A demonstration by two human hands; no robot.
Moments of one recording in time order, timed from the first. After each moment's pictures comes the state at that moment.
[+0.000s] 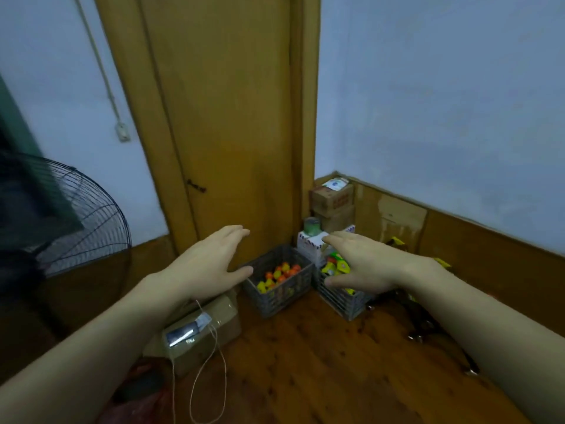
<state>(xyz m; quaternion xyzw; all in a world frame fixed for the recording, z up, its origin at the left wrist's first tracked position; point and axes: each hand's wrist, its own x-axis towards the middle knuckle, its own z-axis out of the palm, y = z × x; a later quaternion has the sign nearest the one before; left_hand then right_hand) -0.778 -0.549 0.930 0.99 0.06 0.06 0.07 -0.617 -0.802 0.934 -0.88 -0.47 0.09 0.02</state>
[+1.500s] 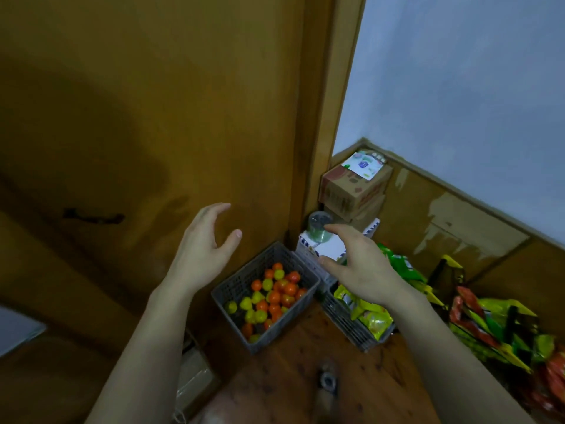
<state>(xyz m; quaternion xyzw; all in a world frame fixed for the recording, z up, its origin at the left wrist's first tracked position) -0.157 -0.134 0.780 0.92 0.17 0.16 0.33 -0.045 -0.402 0.785 -0.90 -0.32 0.12 0.27</state>
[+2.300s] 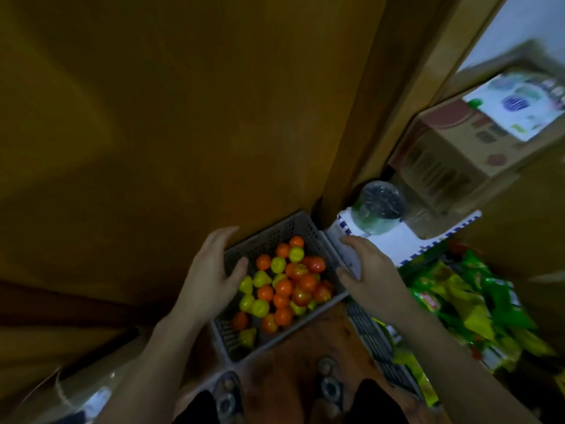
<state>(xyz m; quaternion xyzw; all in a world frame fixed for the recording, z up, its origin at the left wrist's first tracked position) 0.042 -0.055 0.415 0.90 0.27 0.05 0.34 0.221 -0.284 0.417 -0.88 -0.34 0.23 0.25</state>
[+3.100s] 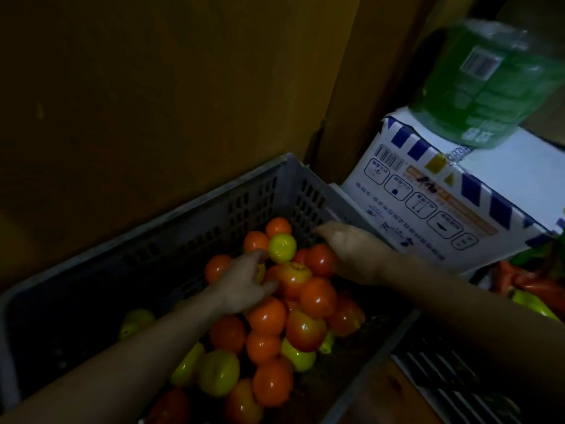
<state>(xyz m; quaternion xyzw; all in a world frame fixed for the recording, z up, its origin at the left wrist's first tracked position) 0.198 -0.020 -0.132 0.90 0.16 -0.11 0.40 0.349 -0.211 -0.056 -0.87 -0.45 0.21 0.00</state>
